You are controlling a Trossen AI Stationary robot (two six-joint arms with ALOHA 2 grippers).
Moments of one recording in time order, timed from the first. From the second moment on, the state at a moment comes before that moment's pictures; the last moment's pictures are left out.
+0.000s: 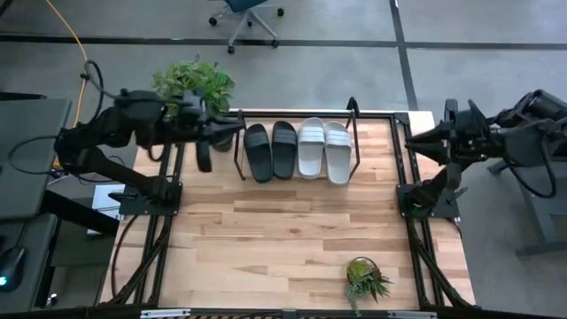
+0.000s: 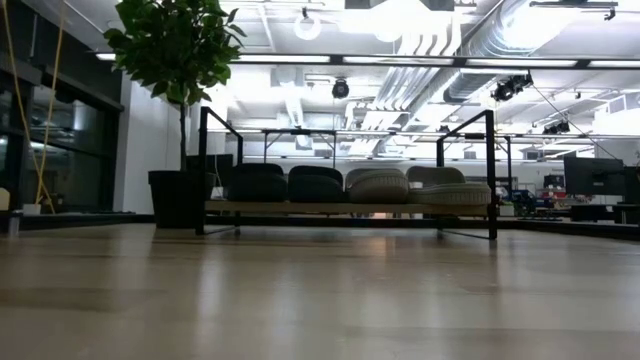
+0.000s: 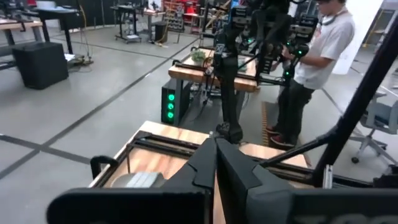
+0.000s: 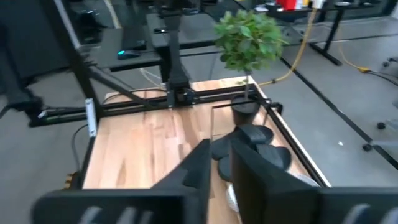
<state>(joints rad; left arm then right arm) 0.07 1.16 1.65 -0.63 -0.25 -0.14 0.84 1.20 2.18 -1.57 0.91 0.53</state>
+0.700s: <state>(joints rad) -0.22 0.69 0.82 -0.02 -0.54 -0.32 1.18 0.89 1.50 -1.38 1.28 0.99</state>
